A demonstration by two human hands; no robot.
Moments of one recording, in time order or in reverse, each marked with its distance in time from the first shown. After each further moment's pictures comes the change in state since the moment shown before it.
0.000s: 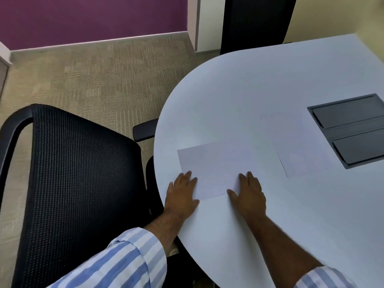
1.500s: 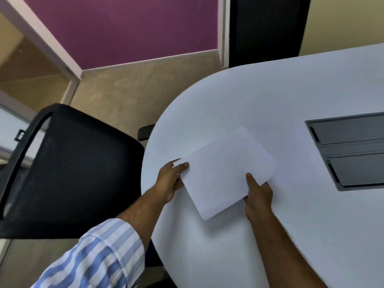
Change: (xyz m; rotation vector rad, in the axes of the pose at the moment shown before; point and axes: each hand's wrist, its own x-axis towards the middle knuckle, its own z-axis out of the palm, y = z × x) left_hand 0.004 0.149 -0.055 -1.550 0.274 -0.486; right_hand 0.042 0.105 -0.098 1.673 -0.058 0.396
